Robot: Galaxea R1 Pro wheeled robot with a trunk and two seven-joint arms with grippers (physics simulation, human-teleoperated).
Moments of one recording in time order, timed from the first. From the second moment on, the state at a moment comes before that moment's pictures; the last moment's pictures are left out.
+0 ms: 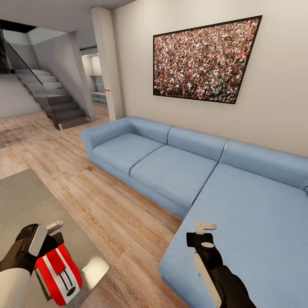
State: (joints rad) left arm -0.62 0.23 0.40 -0.83 0.40 0.94 0.36; right arm -0.33 0.05 0.23 -1.26 -0.18 0.60 -0.43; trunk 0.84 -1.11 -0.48
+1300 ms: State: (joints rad) left arm -0.62 0.23 0.40 -0.83 0.39 0.94 0.29; right arm -0.33 0.05 0.23 -1.26 -0.18 0.60 -0.43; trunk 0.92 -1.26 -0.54
